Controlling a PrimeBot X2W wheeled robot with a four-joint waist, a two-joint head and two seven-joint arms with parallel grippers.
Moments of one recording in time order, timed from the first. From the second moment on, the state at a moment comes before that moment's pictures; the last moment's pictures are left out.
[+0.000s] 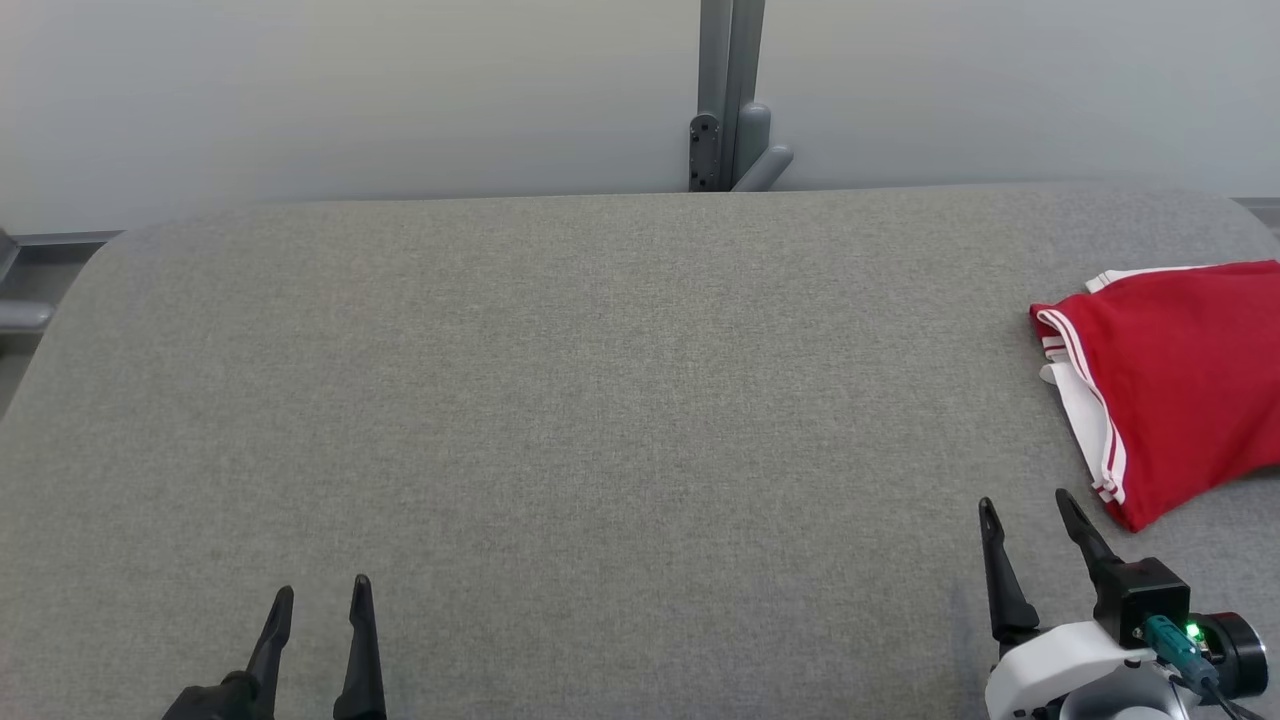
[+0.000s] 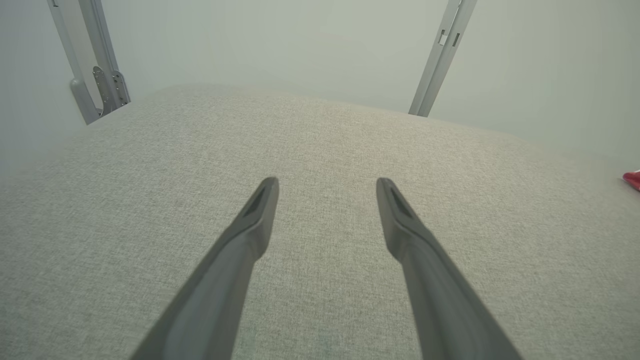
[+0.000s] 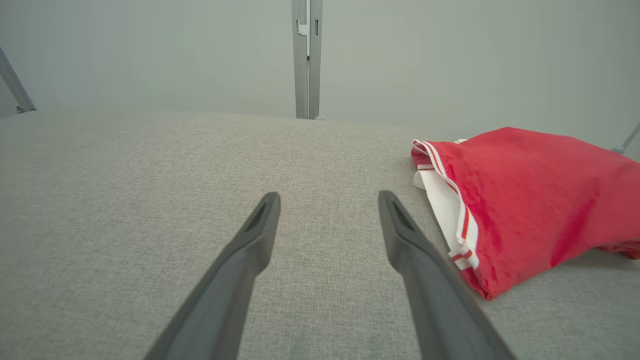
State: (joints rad) left arm 0.13 0.05 -0.01 0.20 -0.26 -0.11 -0.26; right arm 0.02 -0.05 -0.06 0.25 0.00 0.13 -0.26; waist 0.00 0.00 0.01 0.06
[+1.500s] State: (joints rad) left arm 0.07 0.04 0.03 0.26 -0.77 -0.11 -0.11; right arm 0.00 -0.04 -0.07 0.29 0.60 0.13 -0.11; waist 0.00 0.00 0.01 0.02
